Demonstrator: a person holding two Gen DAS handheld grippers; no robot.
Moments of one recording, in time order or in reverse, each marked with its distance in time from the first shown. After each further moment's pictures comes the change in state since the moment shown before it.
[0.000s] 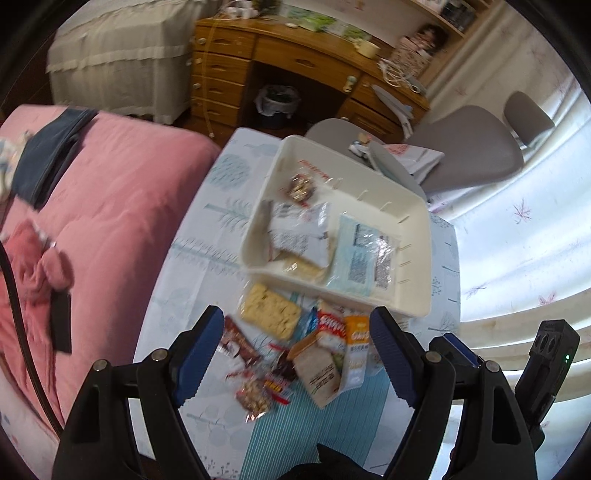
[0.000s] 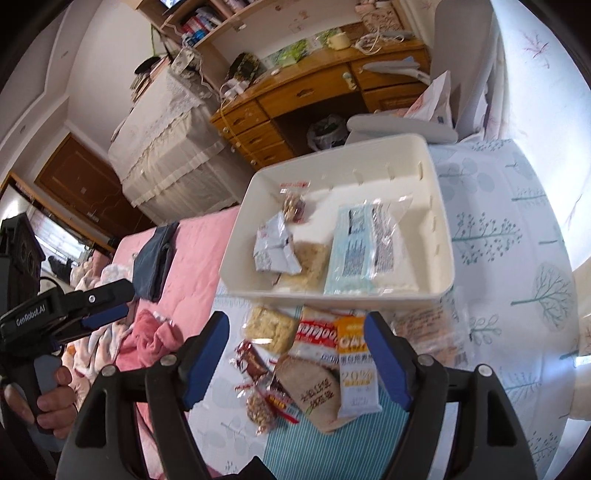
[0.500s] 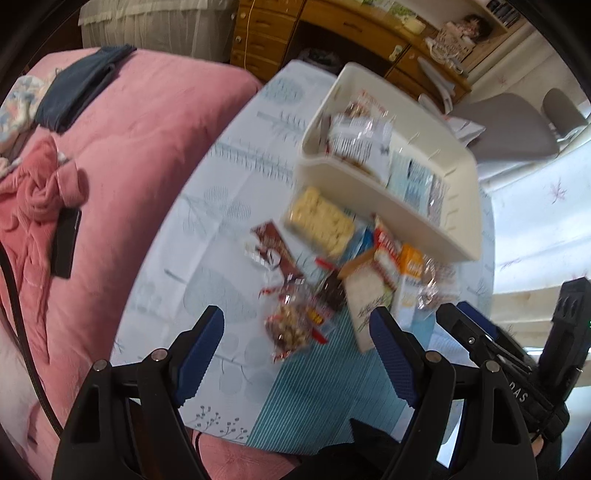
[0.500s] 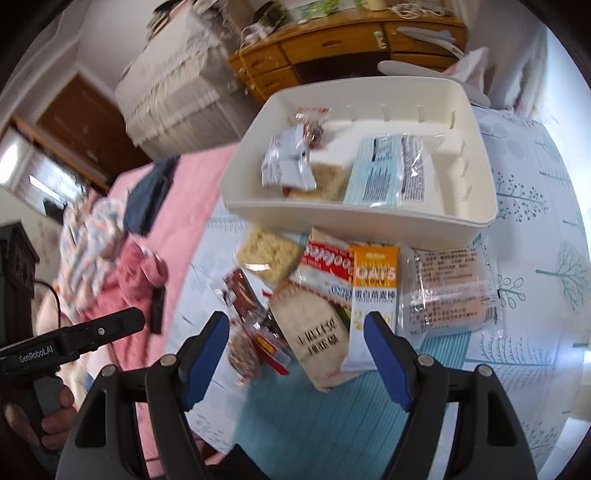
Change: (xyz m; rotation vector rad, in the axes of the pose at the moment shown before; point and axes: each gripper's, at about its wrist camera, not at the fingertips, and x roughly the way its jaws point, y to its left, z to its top) left arm 0.045 0.045 -0.098 -0.115 0.127 0.067; right arm 0.047 0.019 -0.057 -0.170 0.178 -0.048
